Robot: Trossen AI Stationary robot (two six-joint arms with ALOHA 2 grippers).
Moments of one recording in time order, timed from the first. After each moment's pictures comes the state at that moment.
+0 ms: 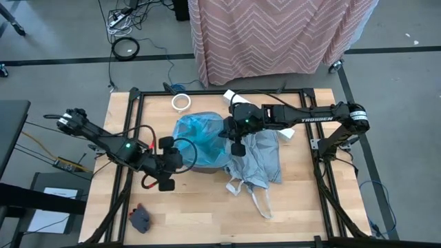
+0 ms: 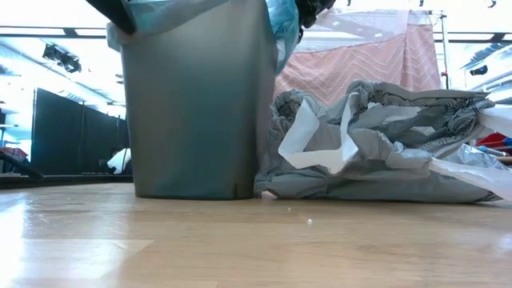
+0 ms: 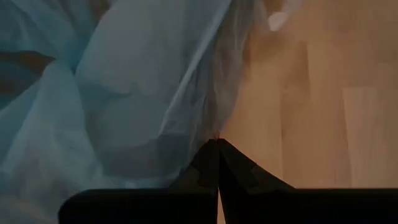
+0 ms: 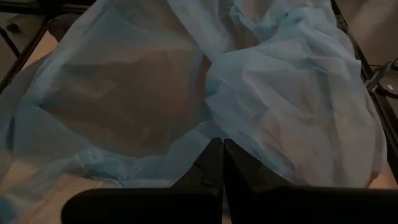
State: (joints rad) left arm -0.49 1.26 1.18 -0.99 -0.42 -0.40; right arm -0.03 1.59 1.42 -0.47 -0.02 -0.11
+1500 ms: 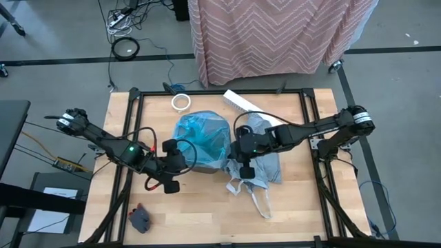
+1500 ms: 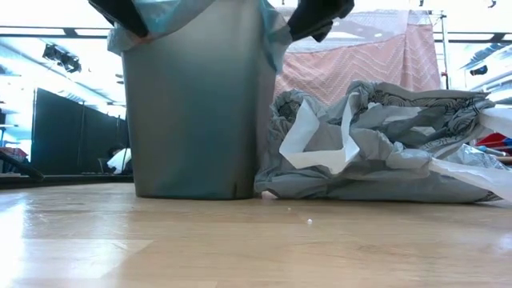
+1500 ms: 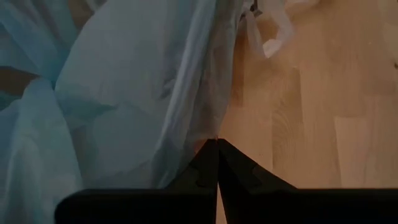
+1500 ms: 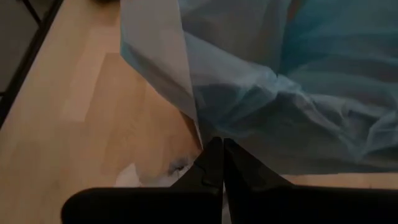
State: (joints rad) left arm -0.49 1.26 1.09 -0.81 -0.45 -0.43; right arm 0.19 1.54 1.31 -0.52 0.14 0.05
